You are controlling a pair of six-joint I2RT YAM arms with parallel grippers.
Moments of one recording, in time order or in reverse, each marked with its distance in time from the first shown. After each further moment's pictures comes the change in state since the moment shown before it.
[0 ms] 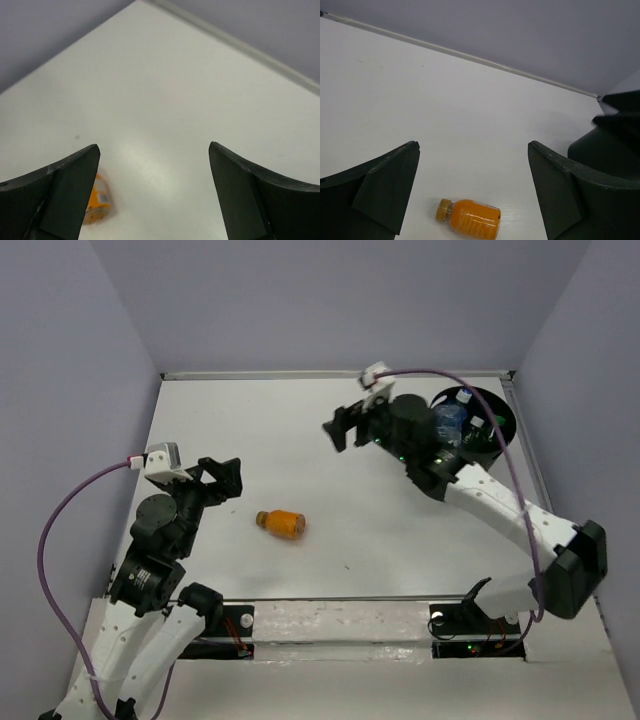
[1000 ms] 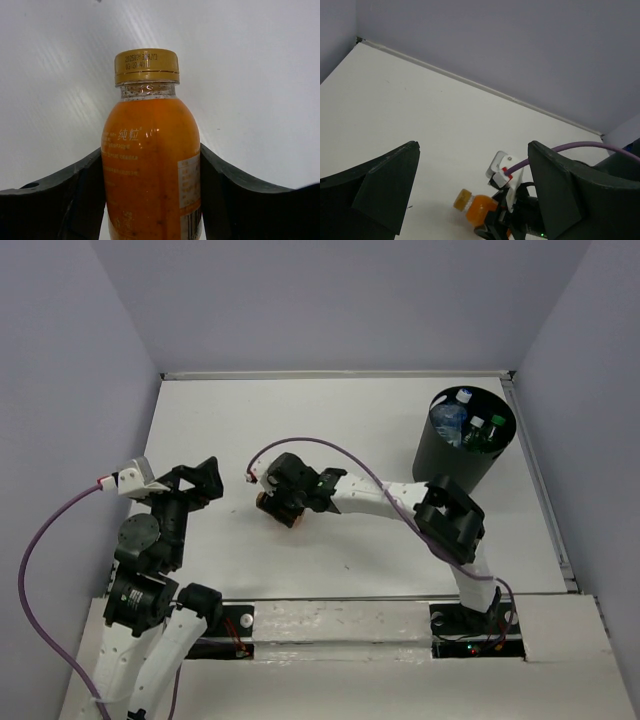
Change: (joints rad) left arm 0.091 -0.118 -0.018 0.014 -0.067 -0.012; right arm 0.375 0.740 0.330 -0.372 -0.099 -0.238
